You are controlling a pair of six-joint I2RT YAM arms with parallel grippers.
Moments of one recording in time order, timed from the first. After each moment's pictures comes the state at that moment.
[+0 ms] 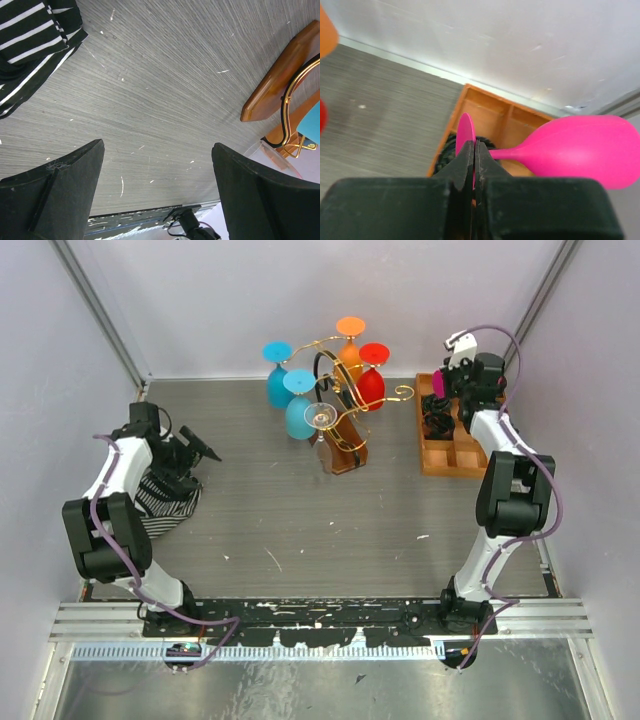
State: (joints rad) left arm 0.15 1.60 1.21 -0.80 0.36 -0.71; right arm -0.12 1.88 1.48 0.12 -0.30 -0.29
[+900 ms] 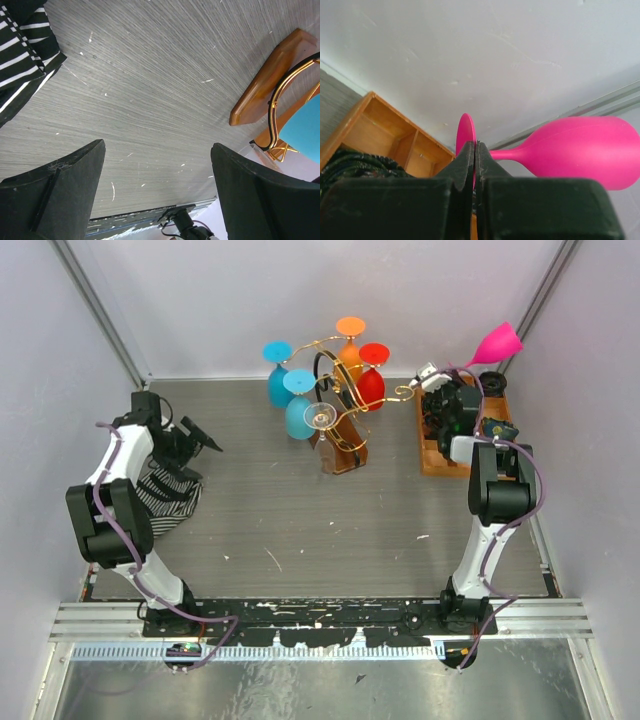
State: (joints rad) left arm 0.15 1.70 1.33 -0.82 0.38 -0.71; right arm -0.06 1.99 1.18 0.93 -0.10 -0.94
